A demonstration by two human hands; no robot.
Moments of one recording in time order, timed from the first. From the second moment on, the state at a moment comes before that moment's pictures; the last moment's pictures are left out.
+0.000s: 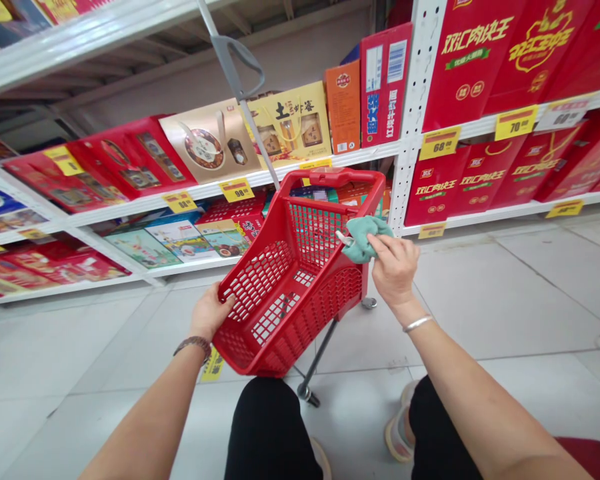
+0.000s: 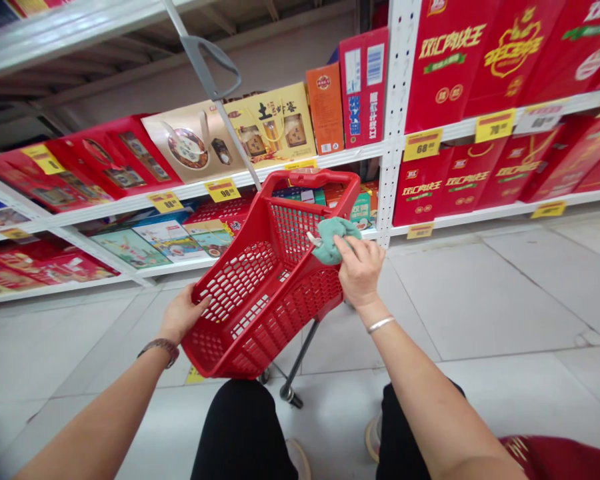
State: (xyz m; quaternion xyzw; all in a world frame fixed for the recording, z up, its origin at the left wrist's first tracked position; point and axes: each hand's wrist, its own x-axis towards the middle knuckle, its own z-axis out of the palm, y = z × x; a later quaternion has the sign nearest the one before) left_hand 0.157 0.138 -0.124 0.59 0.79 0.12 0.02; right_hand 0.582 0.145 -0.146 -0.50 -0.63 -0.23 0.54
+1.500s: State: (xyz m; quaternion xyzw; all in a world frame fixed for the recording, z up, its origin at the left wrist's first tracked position) left_hand 0.168 0.139 -0.121 0.59 0.80 0.12 0.03; right_hand 0.532 0.130 -0.131 -0.38 -0.71 -0.09 0.58
